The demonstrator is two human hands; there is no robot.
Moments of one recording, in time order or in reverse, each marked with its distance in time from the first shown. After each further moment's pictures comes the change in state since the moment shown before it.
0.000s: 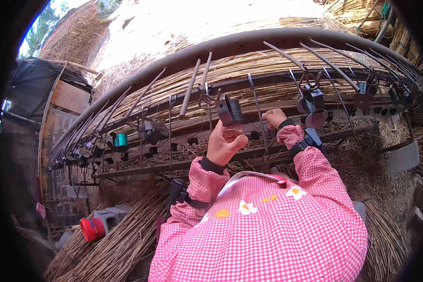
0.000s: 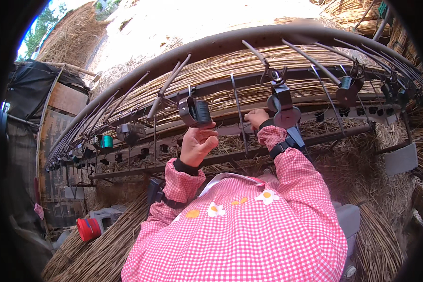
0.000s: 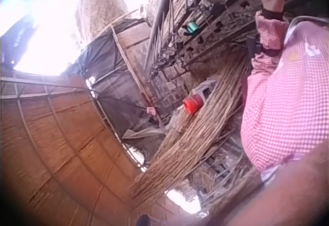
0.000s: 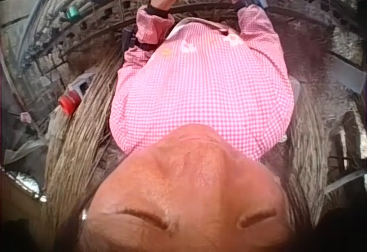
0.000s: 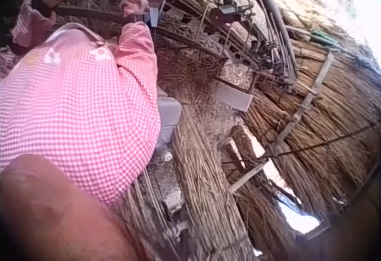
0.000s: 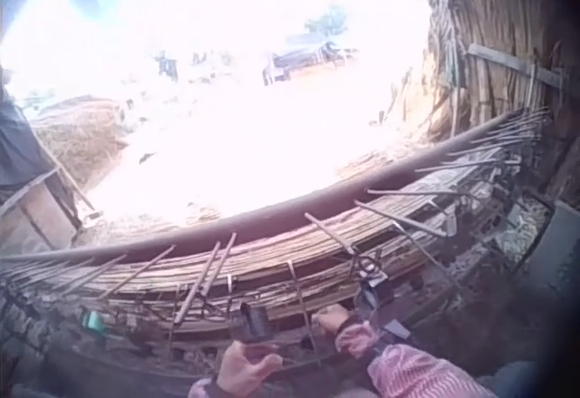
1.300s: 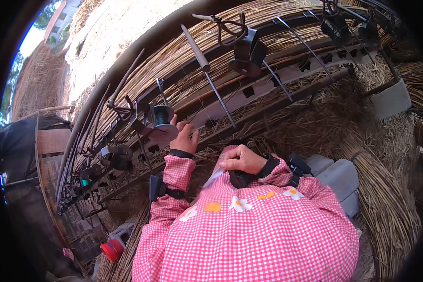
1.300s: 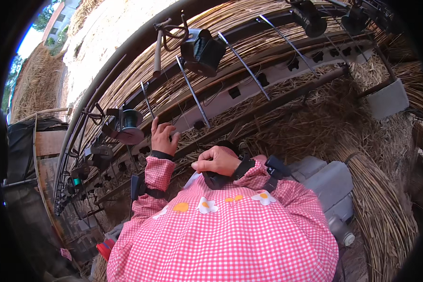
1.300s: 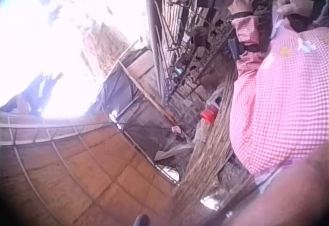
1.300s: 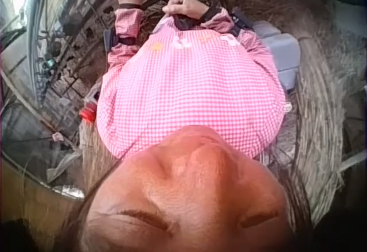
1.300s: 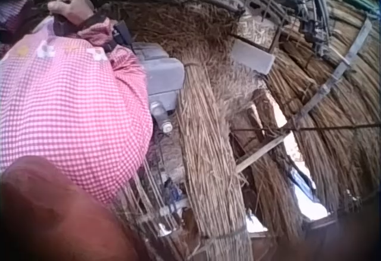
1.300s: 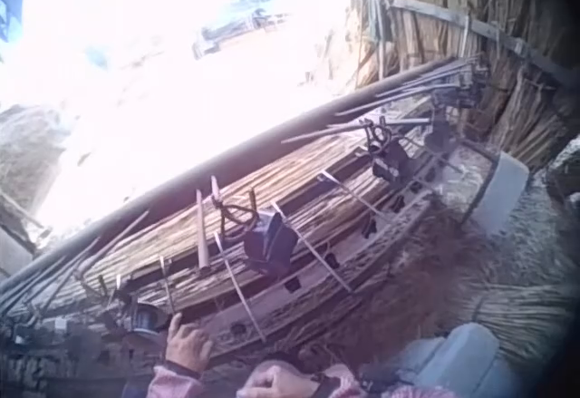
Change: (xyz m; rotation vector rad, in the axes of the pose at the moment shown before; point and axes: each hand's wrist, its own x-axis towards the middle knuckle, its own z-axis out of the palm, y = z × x) left_hand 0.031 -0.064 0.056 1.319 -0.054 0.232; right_hand -0.194 0.038 -0.046 0.626 -0.508 -0.298
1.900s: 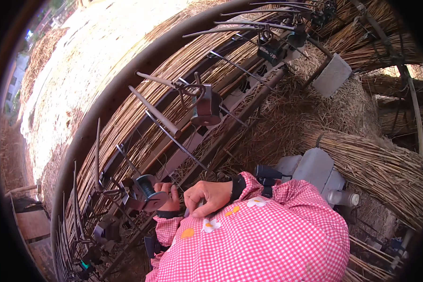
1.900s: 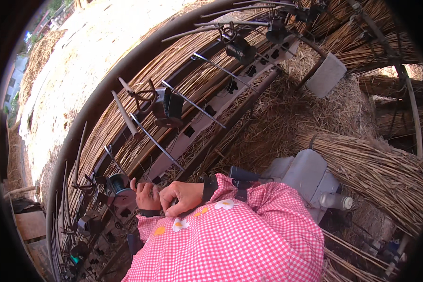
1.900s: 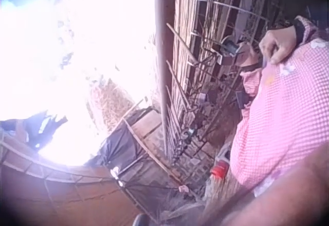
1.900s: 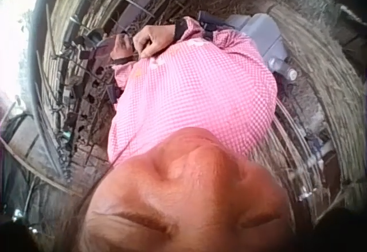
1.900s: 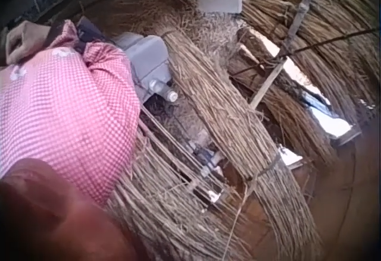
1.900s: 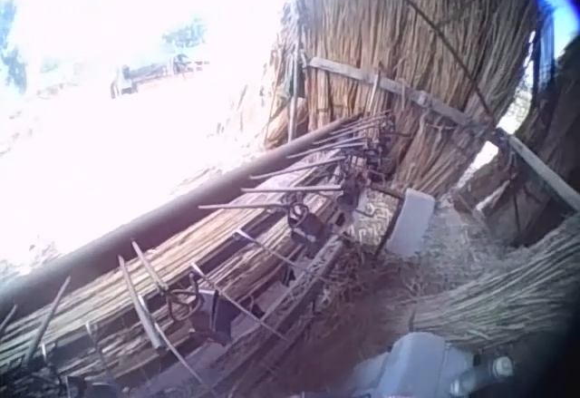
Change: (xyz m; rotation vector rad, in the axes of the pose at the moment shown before) left_hand -0.006 -0.001 0.005 -0.174 0.041 0.172; right_hand 0.029 -0.051 0.012 -0.274 -0.192 -0.310
